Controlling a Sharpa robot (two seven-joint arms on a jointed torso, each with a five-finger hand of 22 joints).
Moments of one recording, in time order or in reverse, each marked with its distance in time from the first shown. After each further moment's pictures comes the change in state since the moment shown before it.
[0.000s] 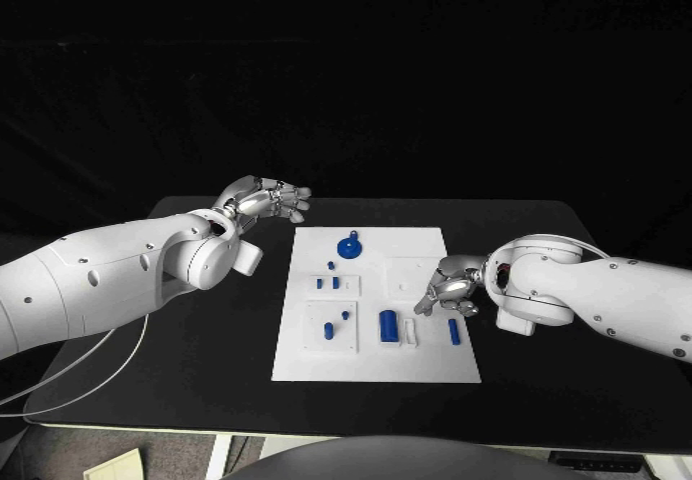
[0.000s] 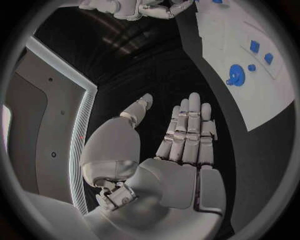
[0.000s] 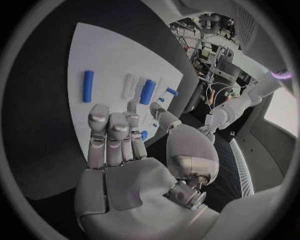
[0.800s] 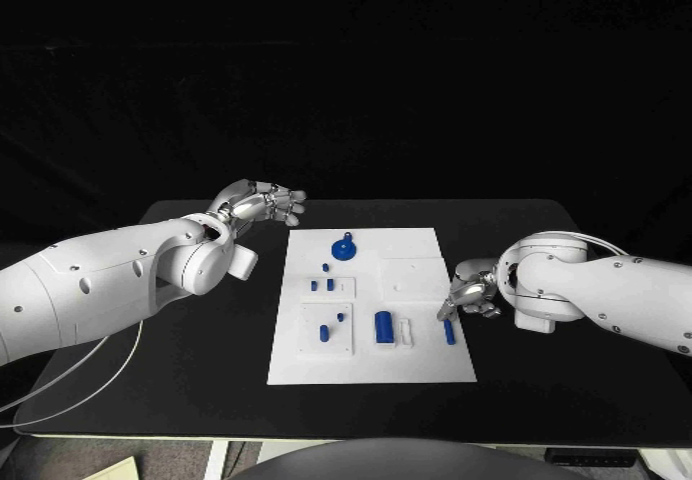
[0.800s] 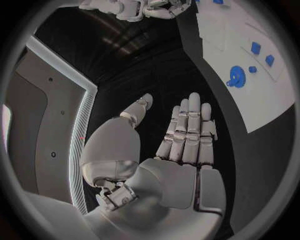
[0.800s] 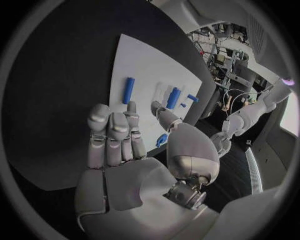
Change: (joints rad) left arm 0.000 0.007 -0.001 0.000 0.000 0.001 0.000; left_hand 0.000 0.000 0.000 0.000 0.000 0.000 0.000 0.000 0.000 0.000 0.000 0.000 0.000 0.000 0.000 0.000 0.001 0.000 0.000 0.000 0.000 0.001; right arm 0.005 -0.039 -0.014 -0.023 -0.068 0.080 -0.111; right_hand 0.016 -0.020 -0.007 0.007 -0.033 0.011 -0.004 0.009 0.023 -0.004 0.003 0.000 0.001 0.000 0.000 0.000 0.002 0.000 0.001 0.002 0.000 0.000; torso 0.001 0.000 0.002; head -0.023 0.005
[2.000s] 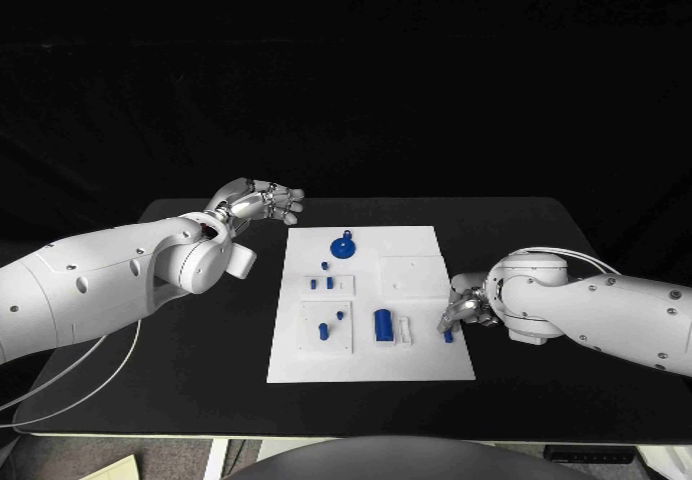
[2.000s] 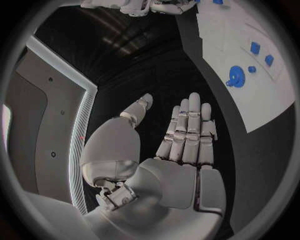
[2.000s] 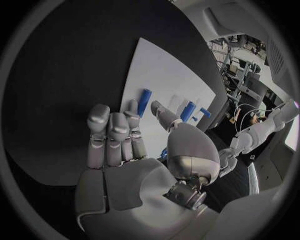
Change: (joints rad) left arm 0.000 -0.004 0.000 0.002 0.000 0.002 -0.001; left_hand 0.000 0.000 0.000 0.000 0.000 0.000 0.000 0.000 -0.001 0.000 0.000 0.000 0.000 0.000 0.000 -0.004 0.003 0.000 0.000 0.000 -0.004 0.002; right arm -0.064 0.037 -0.007 -0.017 -0.144 -0.024 -0.046; right_hand 0.013 -0.011 0.011 0.014 0.000 0.018 -0.011 0.023 0.016 0.007 -0.007 0.010 0.005 0.003 -0.001 0.000 0.004 0.000 0.002 0.002 0.001 0.000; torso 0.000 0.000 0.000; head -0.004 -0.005
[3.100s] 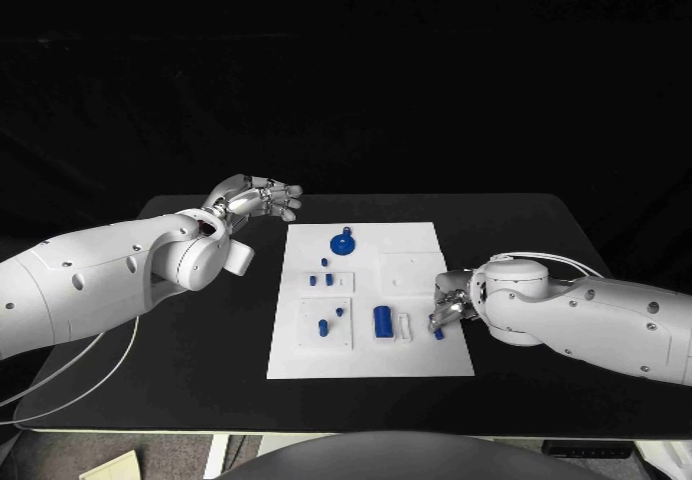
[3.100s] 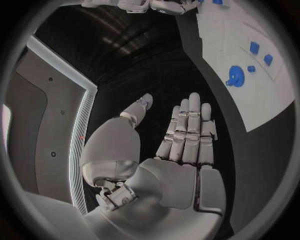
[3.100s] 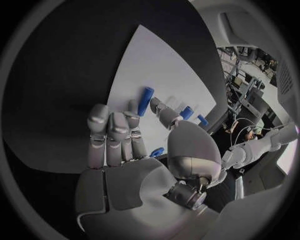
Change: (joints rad) left arm 0.000 -0.007 0.000 0.004 0.000 0.001 0.000; left_hand 0.000 0.000 0.000 0.000 0.000 0.000 0.000 0.000 -0.001 0.000 0.000 0.000 0.000 0.000 0.000 -0.004 0.004 0.000 0.000 0.000 -0.004 0.002; right arm -0.030 0.036 0.002 0.034 -0.161 -0.050 -0.005; right_hand 0.051 -0.051 0.038 -0.004 0.000 -0.003 0.001 -0.004 0.105 0.000 0.000 0.000 0.000 -0.002 -0.004 0.000 0.000 0.000 -0.004 -0.003 0.000 0.000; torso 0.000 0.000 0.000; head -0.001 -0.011
